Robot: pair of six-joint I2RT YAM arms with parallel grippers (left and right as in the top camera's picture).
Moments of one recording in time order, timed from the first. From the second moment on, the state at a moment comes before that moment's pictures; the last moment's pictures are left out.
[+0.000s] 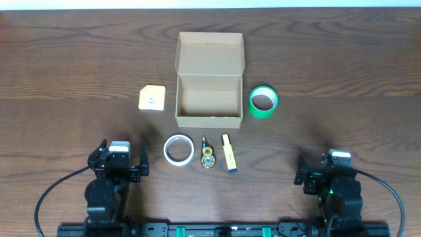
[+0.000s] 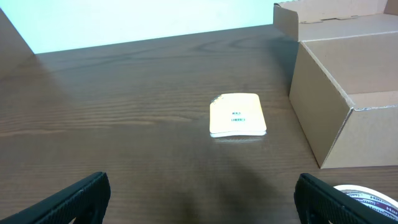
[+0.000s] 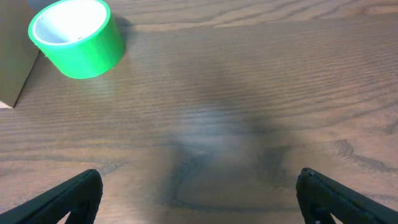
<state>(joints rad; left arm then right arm) -0.01 0.01 0.12 -0.41 -0.01 0.12 0.10 0.01 0.17 -0.75 0.15 0.15</state>
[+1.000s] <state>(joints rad) -0.01 0.01 0.12 -0.41 -0.01 0.12 0.10 0.96 0.97 -0.83 0.11 0.15</state>
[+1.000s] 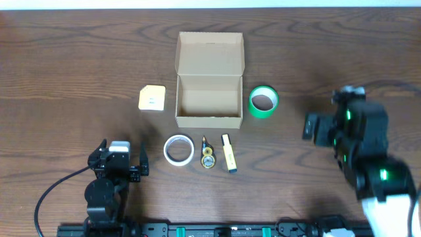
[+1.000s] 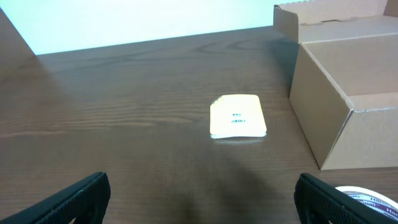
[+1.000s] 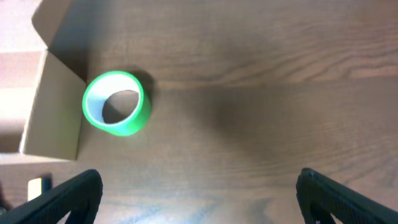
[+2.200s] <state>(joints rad) -0.01 0.01 0.12 -0.41 -0.01 0.12 0.15 2.06 1.44 -0.85 -0.08 0.25</state>
